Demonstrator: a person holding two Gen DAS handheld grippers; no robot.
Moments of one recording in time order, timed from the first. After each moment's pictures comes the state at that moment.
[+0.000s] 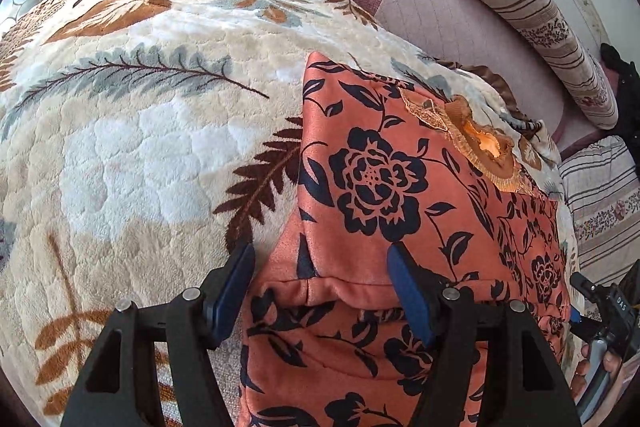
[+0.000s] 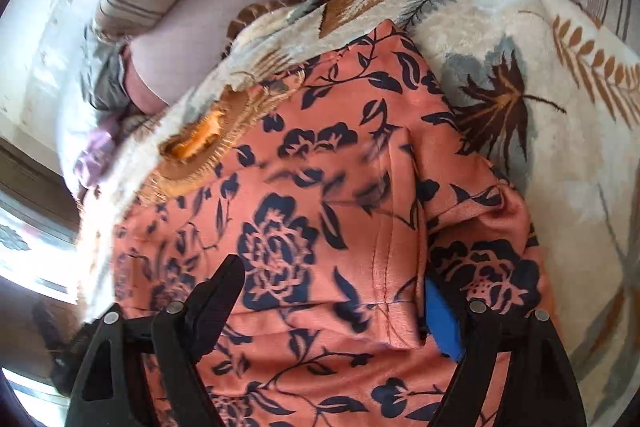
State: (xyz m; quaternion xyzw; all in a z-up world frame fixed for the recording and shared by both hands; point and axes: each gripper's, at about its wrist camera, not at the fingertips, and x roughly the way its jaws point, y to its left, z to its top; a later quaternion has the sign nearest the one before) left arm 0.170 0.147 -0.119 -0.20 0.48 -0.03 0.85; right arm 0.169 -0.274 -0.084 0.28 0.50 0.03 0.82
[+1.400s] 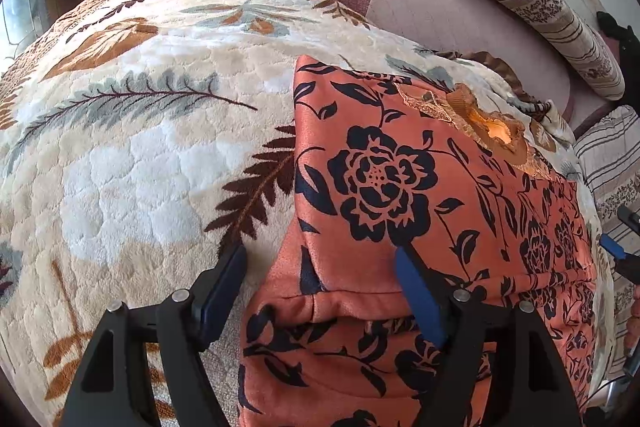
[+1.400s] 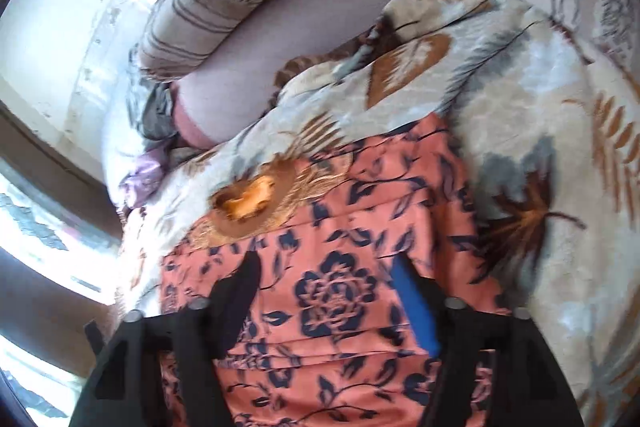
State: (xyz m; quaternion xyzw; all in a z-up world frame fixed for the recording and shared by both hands) left arm 0.175 0.129 -0.122 -0.13 0.47 -0.01 0.87; right arm 0.213 -0.300 -0.050 0.28 0.46 0.12 0.83
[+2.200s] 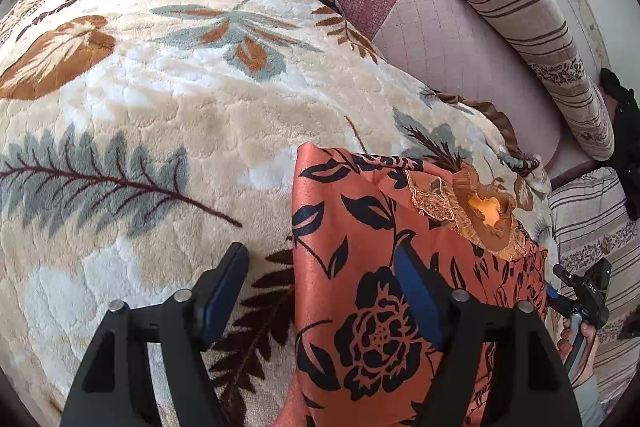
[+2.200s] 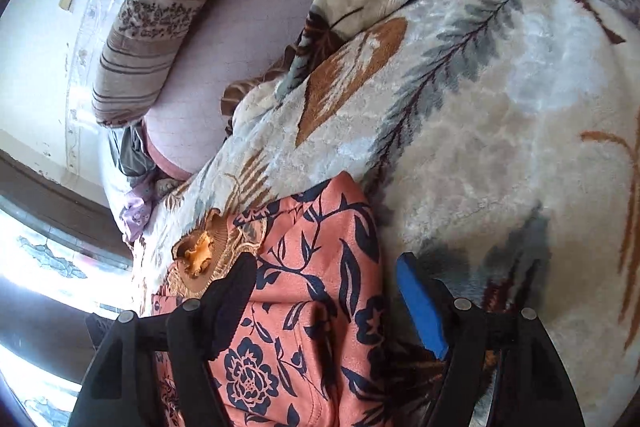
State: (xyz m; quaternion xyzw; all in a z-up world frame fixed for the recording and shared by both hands) left arm 0.263 0.167 -0.114 -0.22 0.48 -0.06 0.85; right arm 0.298 -0.381 -0.116 0.32 0.49 0.13 0.80
